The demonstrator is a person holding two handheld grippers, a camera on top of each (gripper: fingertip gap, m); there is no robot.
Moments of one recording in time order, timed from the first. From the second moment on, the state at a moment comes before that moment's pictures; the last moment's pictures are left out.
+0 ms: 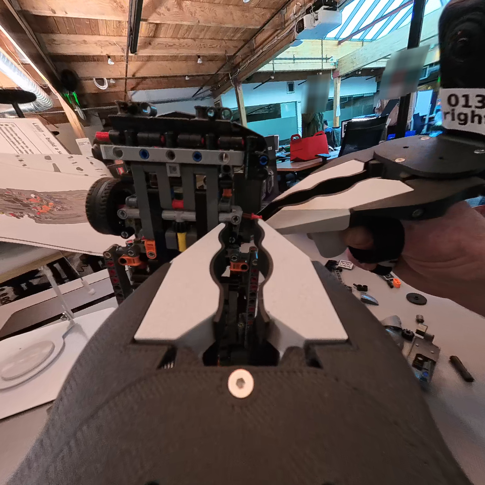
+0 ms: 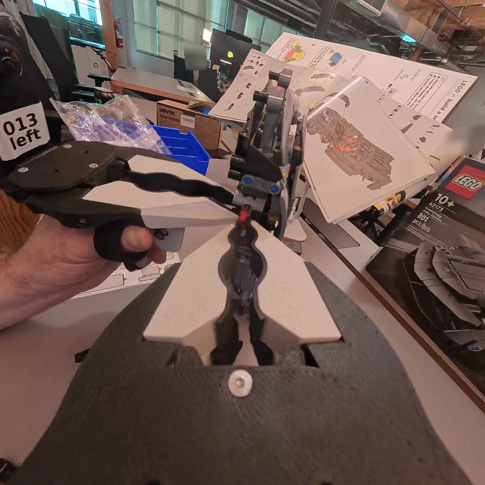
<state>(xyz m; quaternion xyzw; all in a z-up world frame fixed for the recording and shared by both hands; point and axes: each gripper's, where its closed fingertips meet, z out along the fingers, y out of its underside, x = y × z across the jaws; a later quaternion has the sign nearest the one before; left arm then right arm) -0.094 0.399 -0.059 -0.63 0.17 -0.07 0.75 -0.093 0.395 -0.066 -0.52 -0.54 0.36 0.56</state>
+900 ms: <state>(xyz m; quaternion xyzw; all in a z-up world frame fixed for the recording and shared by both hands) -0.089 0.402 -0.057 -0.64 0.19 -0.04 0.74 -0.090 0.400 -0.064 -0.51 -0.54 0.34 0.57</state>
